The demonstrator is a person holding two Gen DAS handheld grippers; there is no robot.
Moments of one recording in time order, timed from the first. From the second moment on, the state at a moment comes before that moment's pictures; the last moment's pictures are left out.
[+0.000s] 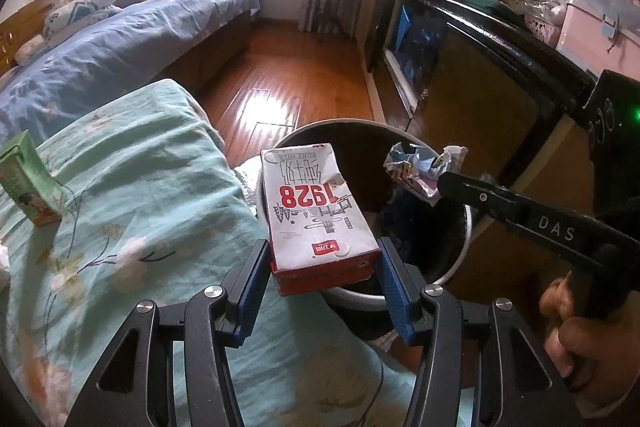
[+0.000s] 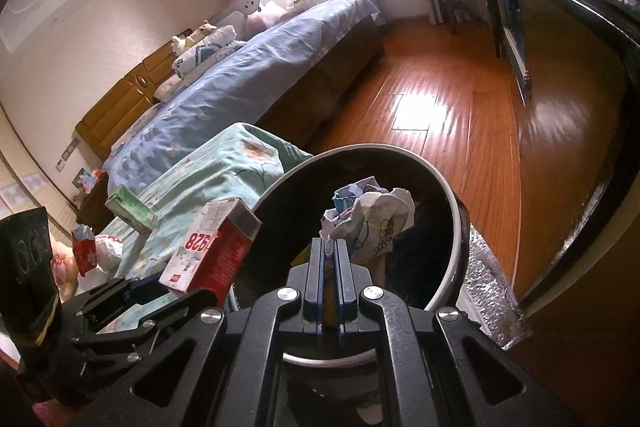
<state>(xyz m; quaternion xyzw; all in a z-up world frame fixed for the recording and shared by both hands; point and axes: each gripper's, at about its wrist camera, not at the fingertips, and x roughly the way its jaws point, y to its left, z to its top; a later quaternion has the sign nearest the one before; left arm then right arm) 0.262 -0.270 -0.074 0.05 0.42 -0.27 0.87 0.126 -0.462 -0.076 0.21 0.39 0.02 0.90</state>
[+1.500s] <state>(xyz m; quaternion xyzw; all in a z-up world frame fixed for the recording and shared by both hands) 0.214 -0.205 -0.062 -0.02 0.41 -0.23 0.88 0.135 -0.435 -0.065 0.23 0.38 0.04 0.89</state>
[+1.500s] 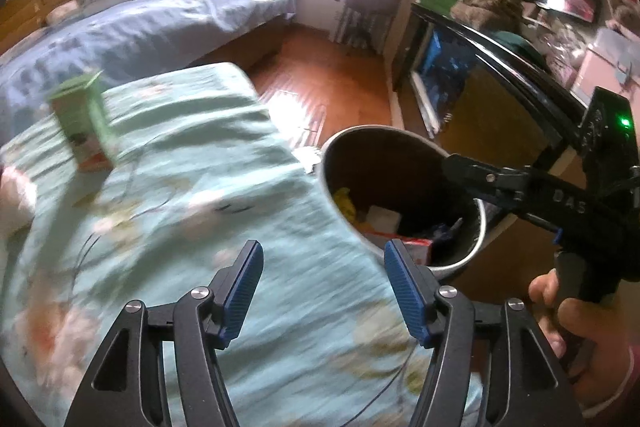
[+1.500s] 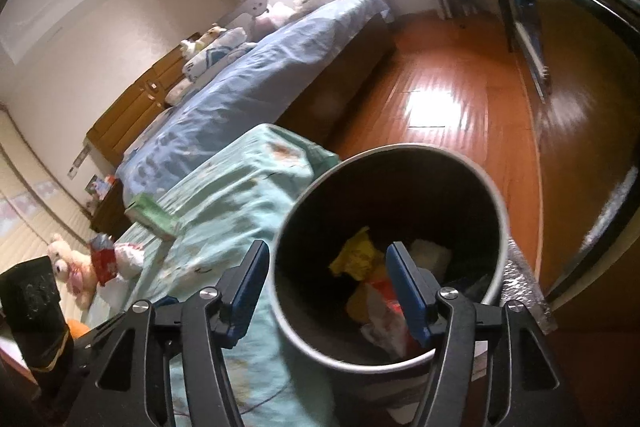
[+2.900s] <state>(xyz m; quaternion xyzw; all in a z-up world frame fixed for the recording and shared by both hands) 0.164 0.014 -0.058 -0.16 0.41 0.01 0.90 0.197 -0.222 -0.083 0.10 0.42 0.26 0.87</state>
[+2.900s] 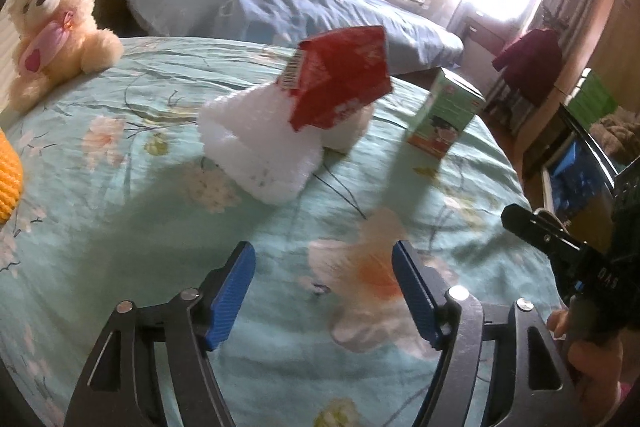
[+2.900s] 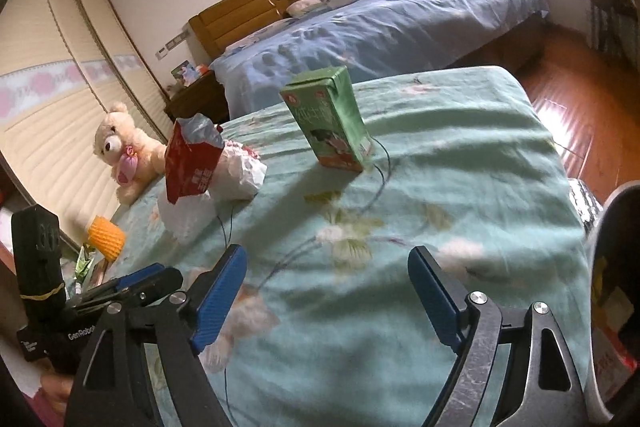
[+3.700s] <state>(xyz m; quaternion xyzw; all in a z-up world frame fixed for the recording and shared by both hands) 0.228 0.048 -0.070 -0.18 0.40 0.05 0.90 0.291 -0.178 -0.103 0.09 0.44 0.27 0.85</state>
